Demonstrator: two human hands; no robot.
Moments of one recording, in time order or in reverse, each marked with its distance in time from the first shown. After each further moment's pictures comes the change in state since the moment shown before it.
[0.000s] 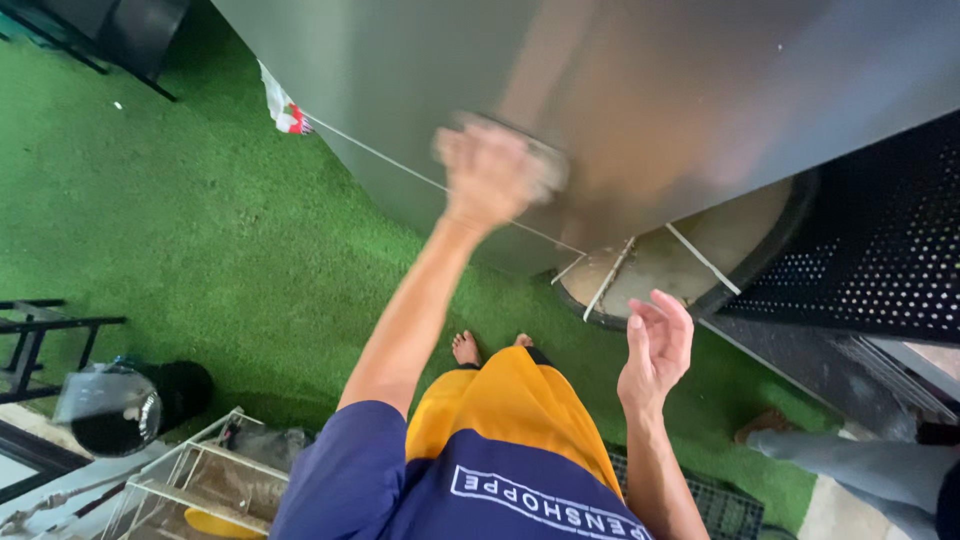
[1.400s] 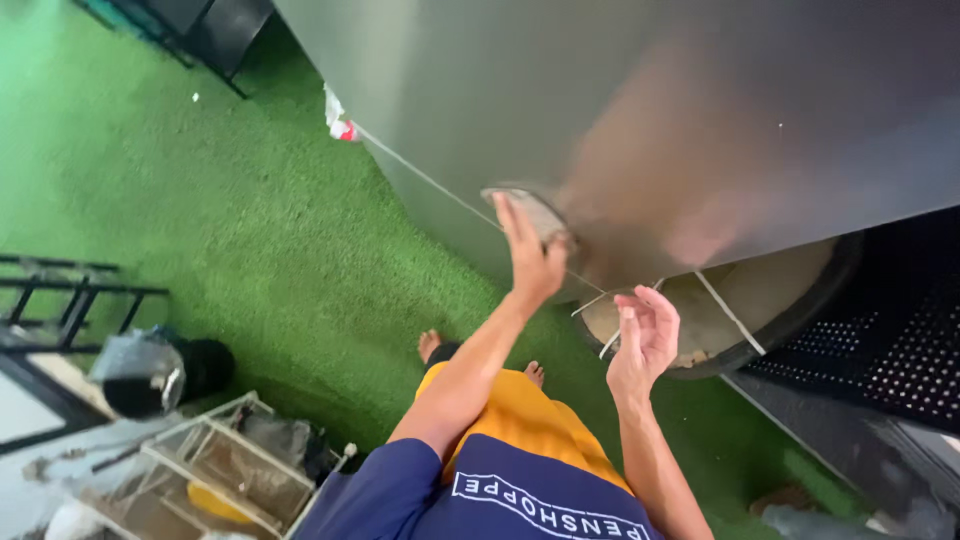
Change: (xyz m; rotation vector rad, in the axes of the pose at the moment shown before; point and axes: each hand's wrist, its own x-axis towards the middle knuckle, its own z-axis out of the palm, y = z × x) left_hand -0.020 0.106 -0.001 -0.562 0.187 -0.859; right_hand 0.048 0.042 0.041 0.164 -0.098 -0.030
